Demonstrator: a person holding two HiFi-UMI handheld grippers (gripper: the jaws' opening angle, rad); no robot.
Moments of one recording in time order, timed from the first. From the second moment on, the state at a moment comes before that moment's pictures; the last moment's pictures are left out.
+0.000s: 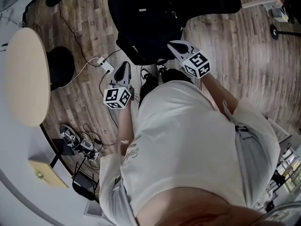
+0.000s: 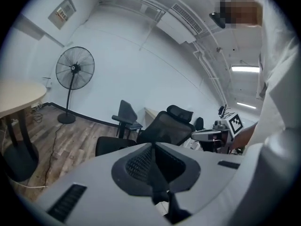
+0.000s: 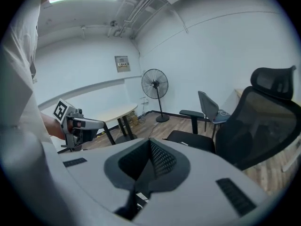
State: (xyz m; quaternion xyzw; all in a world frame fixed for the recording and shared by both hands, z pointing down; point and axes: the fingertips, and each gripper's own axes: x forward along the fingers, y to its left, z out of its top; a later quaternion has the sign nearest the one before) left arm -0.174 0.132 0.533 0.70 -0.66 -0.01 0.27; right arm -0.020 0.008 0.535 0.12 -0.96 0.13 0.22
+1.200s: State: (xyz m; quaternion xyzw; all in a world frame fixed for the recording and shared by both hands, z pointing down) left arm -0.103 0.100 0.692 0.79 -0.44 0.17 0.39; right arm 0.100 0.034 0.769 0.19 -0.85 0.30 0.39
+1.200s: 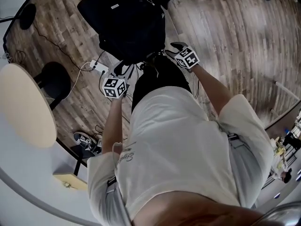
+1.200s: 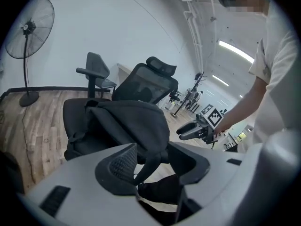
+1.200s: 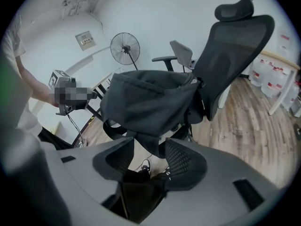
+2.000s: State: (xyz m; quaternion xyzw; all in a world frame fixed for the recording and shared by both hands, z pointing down) left arm -0.063 0.093 0.770 0.76 -0.33 0.24 0.50; right arm 0.036 0.061 0.846 -0.06 -0.86 0.32 0.40
